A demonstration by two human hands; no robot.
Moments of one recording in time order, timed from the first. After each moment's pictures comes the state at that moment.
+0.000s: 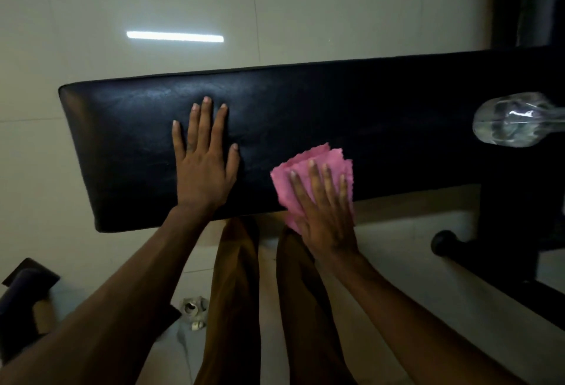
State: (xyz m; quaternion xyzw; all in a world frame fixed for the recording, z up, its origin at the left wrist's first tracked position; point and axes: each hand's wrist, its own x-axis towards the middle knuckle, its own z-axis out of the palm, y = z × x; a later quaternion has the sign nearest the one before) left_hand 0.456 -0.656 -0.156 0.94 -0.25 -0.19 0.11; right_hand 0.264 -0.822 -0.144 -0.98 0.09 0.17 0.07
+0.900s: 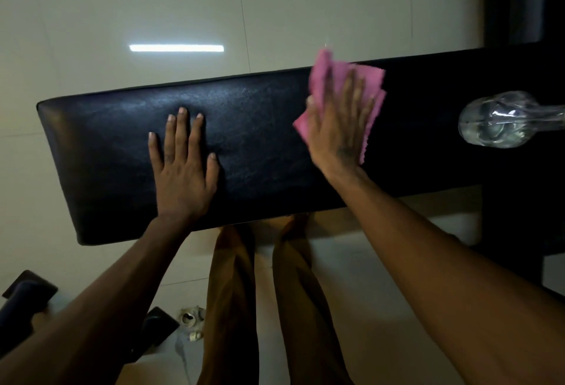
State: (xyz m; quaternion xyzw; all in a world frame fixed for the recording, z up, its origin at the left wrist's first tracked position) left_hand 0.452 -0.662 -0.154 0.95 -0.25 -0.18 0.11; right_hand 0.393 -0.919 -0.146 -0.95 0.30 0.09 0.08
